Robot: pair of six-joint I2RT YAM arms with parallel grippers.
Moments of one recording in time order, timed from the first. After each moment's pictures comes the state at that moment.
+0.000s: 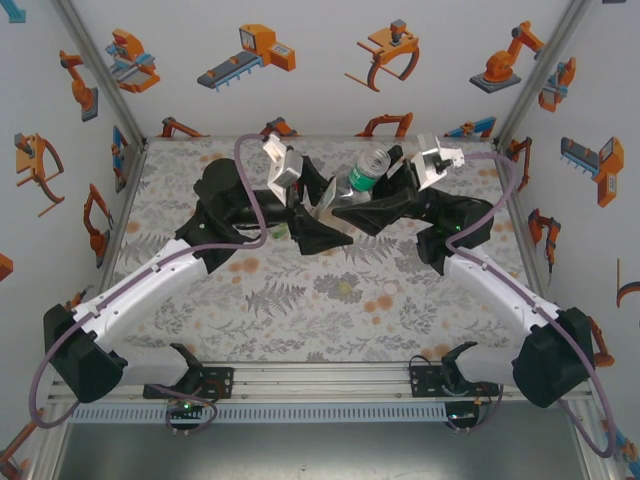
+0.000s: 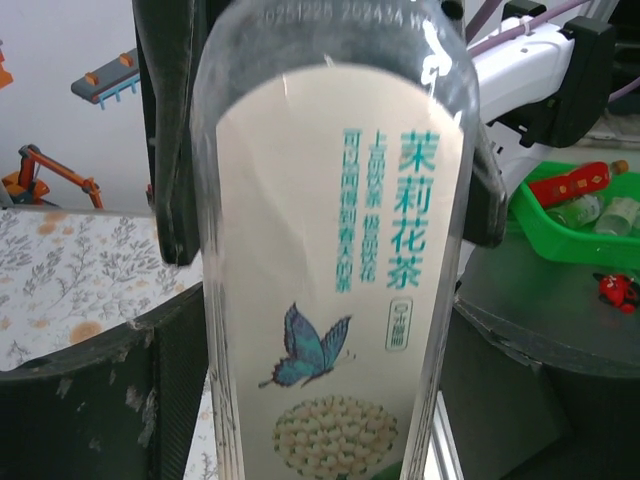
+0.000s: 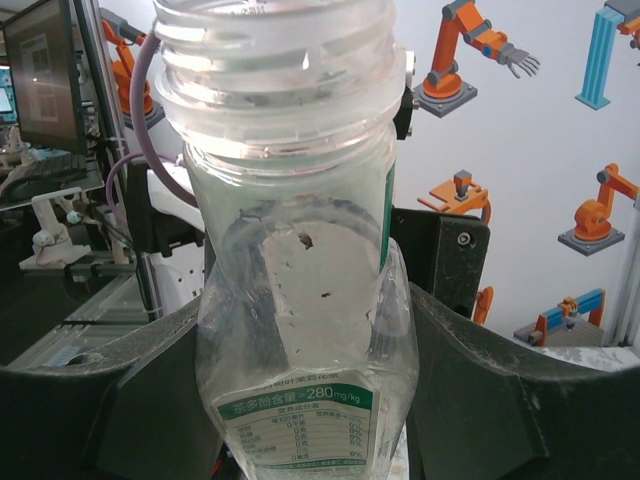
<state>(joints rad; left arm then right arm) -0.79 1.28 1.18 0.29 0.88 -0.22 0.51 1.25 0.94 1.24 -0.92 0.84</state>
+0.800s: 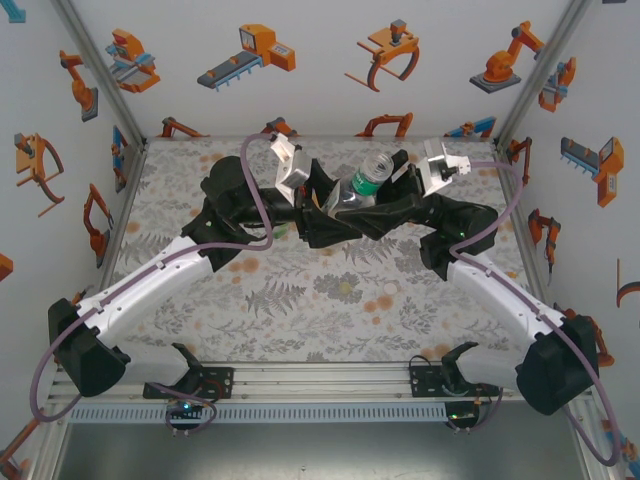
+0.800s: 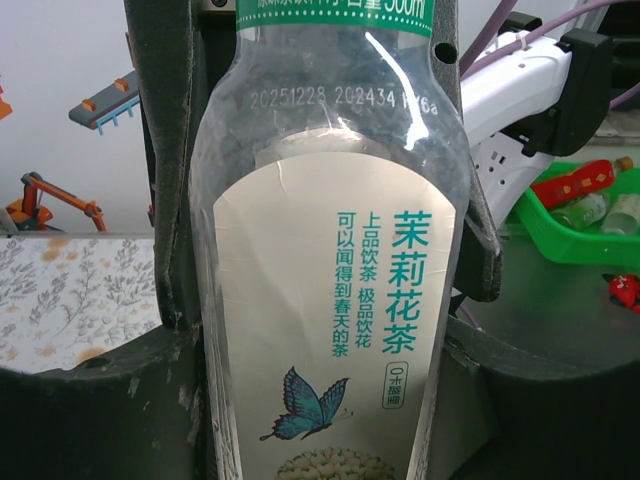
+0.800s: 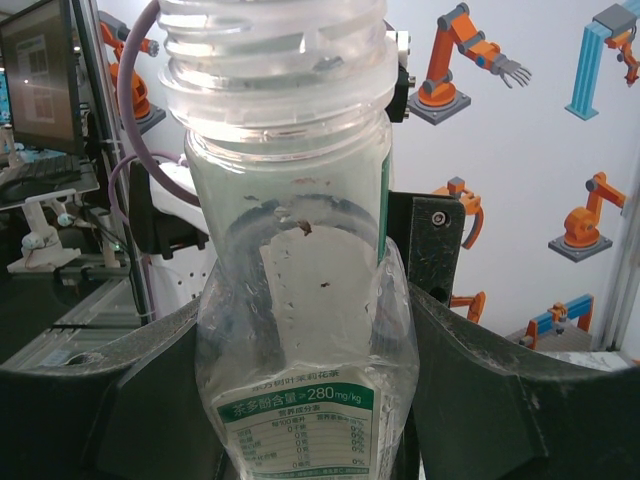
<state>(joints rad) -0.84 1.31 1.23 0.29 0.86 -0.18 0.51 1.21 0.91 1.24 -0.90 0.82</state>
